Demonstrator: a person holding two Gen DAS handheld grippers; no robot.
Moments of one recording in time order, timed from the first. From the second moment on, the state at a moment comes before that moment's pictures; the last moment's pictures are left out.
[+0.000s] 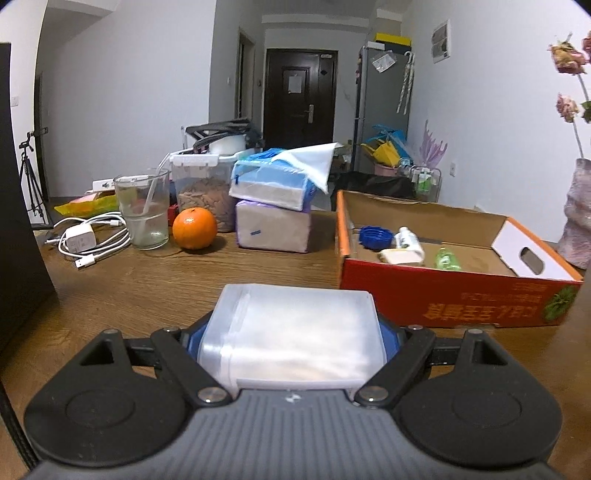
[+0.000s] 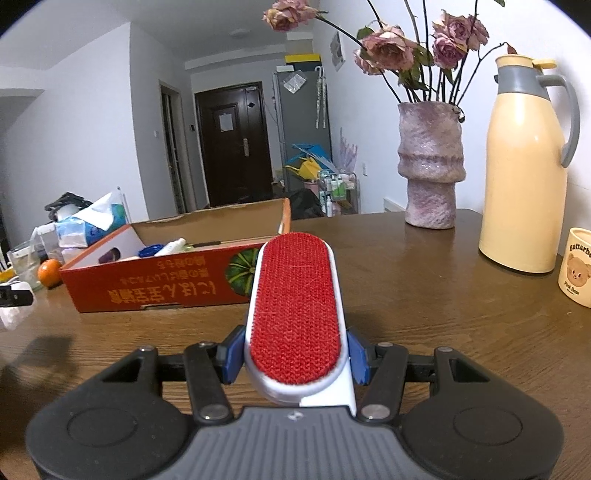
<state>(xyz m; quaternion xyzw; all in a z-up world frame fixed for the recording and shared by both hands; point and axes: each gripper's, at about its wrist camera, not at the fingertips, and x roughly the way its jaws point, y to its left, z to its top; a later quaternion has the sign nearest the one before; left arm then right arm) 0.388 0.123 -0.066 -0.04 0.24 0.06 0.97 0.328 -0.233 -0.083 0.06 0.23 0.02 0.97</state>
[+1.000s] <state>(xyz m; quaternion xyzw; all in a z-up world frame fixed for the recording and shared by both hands) 0.319 0.050 -0.033 -0.04 0.19 0.02 0.98 0.295 -0.193 -0.048 0.06 0.18 0.11 0.98</state>
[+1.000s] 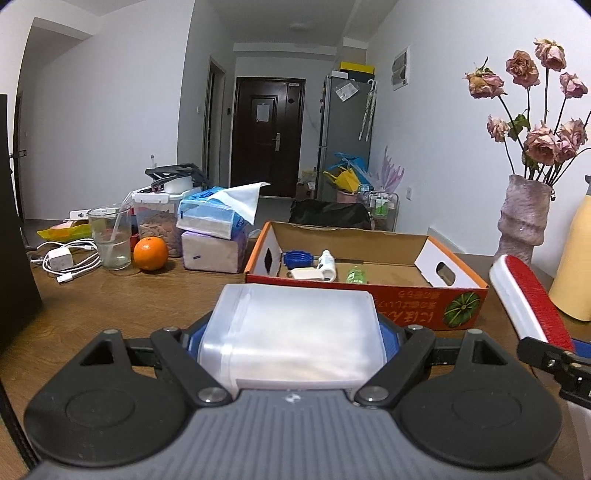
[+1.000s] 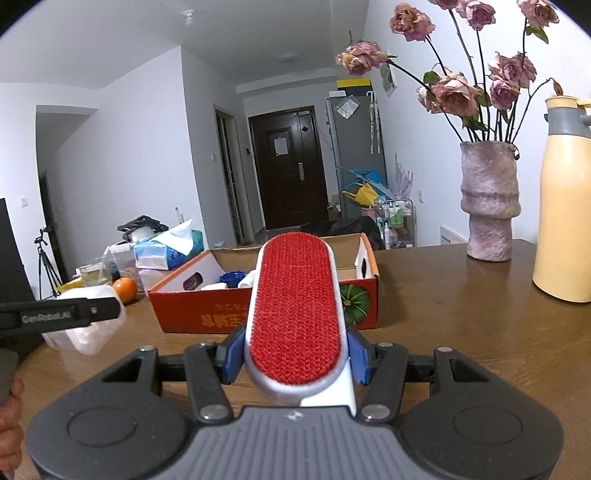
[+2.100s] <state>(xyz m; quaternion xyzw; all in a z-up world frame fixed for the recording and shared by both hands) 0.398 0.056 -0.013 -0.09 0.17 0.04 0.98 0.375 -0.166 -0.027 0.09 0.18 0.12 0.97</state>
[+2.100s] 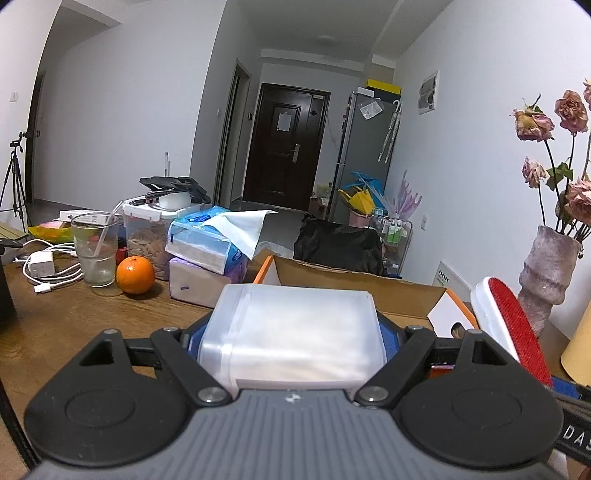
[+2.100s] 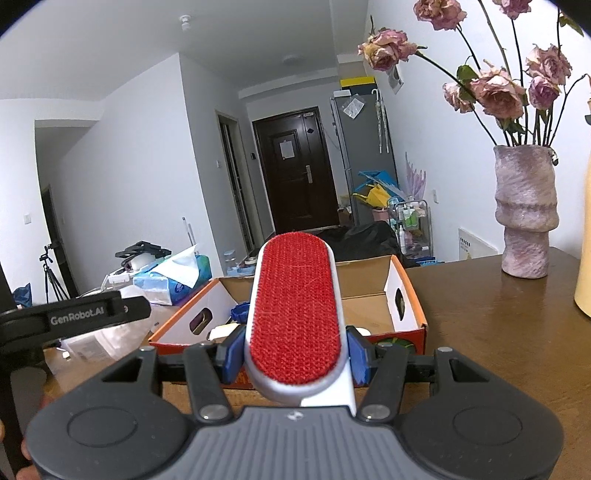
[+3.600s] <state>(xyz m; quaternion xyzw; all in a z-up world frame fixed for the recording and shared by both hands) 0.529 0.039 -0.025 -0.08 0.18 0.04 0.98 0.523 -0.155 -0.033 0.13 0.23 0.13 0.95</state>
